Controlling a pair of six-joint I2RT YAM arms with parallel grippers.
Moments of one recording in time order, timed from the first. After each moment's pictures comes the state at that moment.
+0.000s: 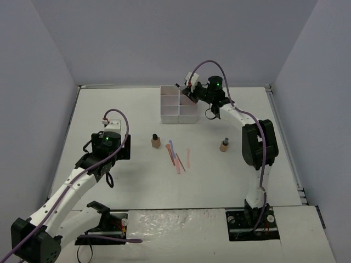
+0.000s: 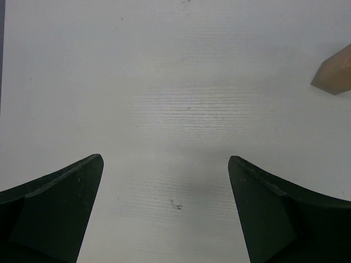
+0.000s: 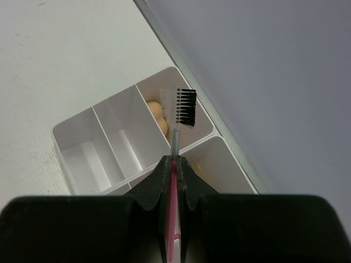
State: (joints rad) left arm -0.42 0.92 0.75 -0.57 -0.44 -0.21; right arm 0.31 2.04 1.52 0.28 -0.62 -0.51
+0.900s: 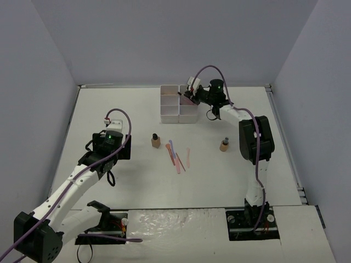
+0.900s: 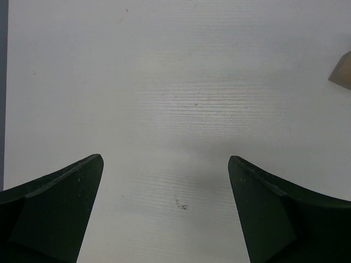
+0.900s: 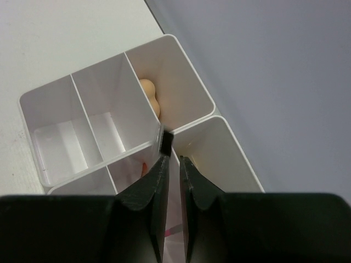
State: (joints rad) left arm -0.42 0.97 0.75 -0.57 -0.47 -0.20; right arm 0.28 2.15 1.53 0.37 -0.69 -0.58
